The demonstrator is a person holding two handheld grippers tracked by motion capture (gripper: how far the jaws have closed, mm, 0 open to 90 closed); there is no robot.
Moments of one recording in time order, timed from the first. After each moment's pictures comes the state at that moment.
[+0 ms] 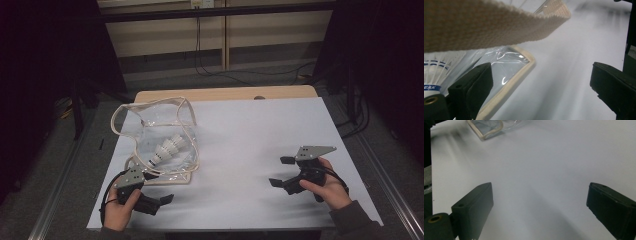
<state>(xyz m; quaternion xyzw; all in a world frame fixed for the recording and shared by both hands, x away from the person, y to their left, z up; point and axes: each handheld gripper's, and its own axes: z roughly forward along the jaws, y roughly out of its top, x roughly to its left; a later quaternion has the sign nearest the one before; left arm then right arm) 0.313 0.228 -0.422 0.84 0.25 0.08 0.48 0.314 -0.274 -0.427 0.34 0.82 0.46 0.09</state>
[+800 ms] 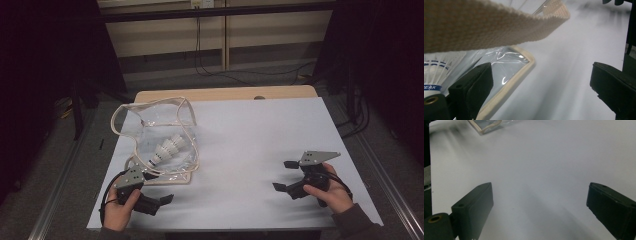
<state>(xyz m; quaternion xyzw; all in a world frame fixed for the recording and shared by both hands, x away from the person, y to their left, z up) 0.312 0.228 -0.422 0.84 0.24 0.08 0.48 0.304 -0.283 -0.437 0.34 0.81 0.46 0.09</state>
